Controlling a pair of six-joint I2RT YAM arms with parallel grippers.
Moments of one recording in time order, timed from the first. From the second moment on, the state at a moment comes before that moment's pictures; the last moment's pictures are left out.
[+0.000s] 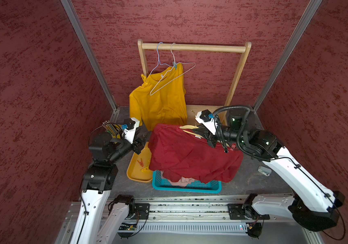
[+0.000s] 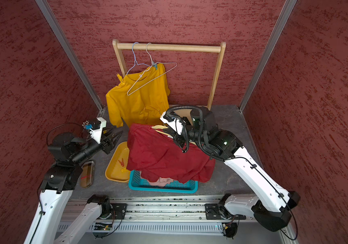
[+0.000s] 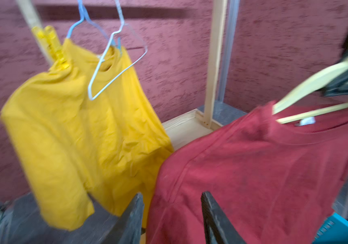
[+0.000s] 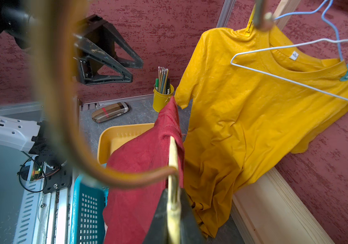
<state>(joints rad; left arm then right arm) -0.12 0.72 1.01 -0.43 0.57 0.15 0.75 1.24 1.55 -0.68 -0.35 -0.30</state>
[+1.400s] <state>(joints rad) -0.51 1.03 1.17 -0.40 0.64 0.44 0.74 1.30 1.52 -0.69 -0.51 -0.32</state>
